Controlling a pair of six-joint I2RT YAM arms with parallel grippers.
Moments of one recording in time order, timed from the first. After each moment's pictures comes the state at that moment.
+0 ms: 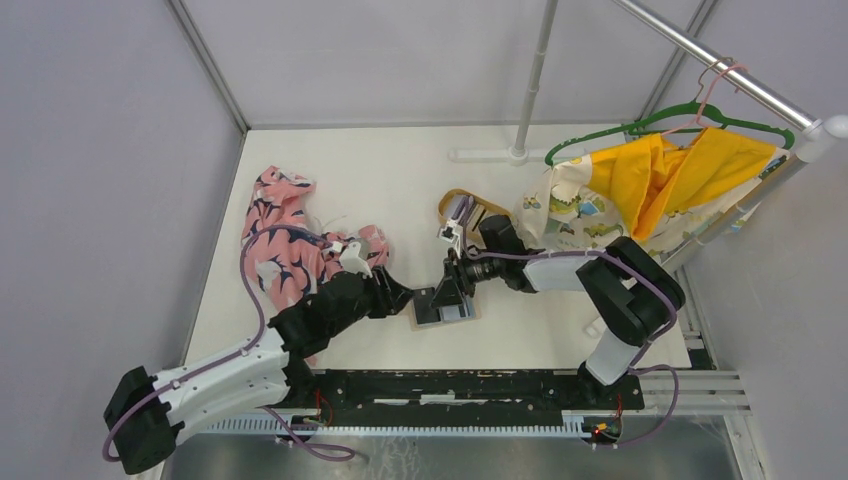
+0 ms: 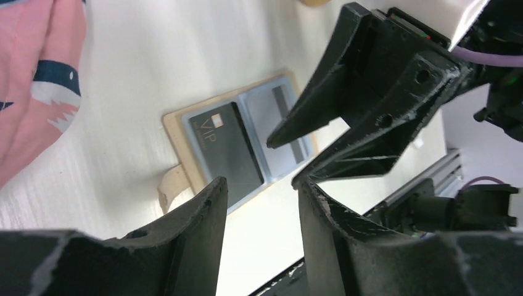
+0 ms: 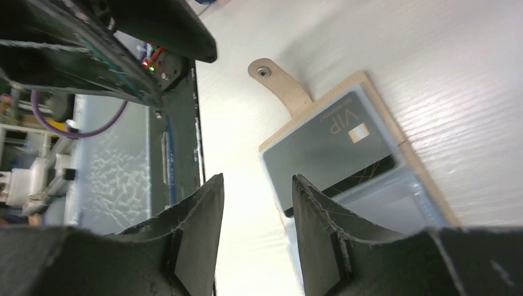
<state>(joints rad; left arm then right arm) -0.88 0.80 0.36 -0.08 -0.18 -0.87 0.65 1.71 0.67 0.43 -0.96 0.30</state>
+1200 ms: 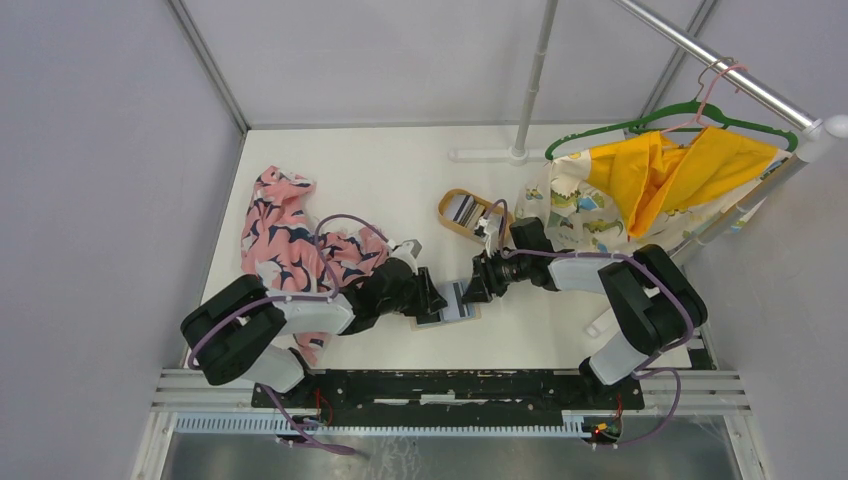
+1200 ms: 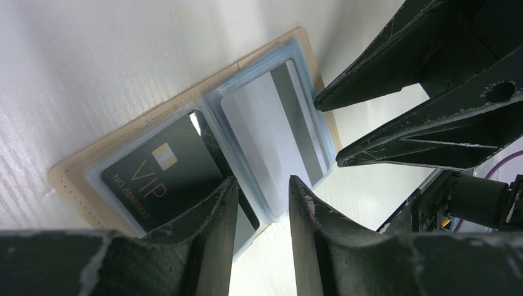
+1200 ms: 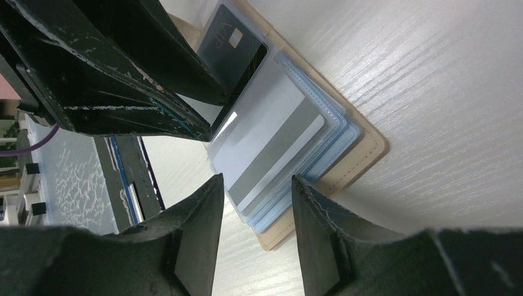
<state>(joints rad) -0.89 1.44 0.45 0.35 0.03 -0.85 0.46 1.61 0.61 0.13 -0.85 0.10</state>
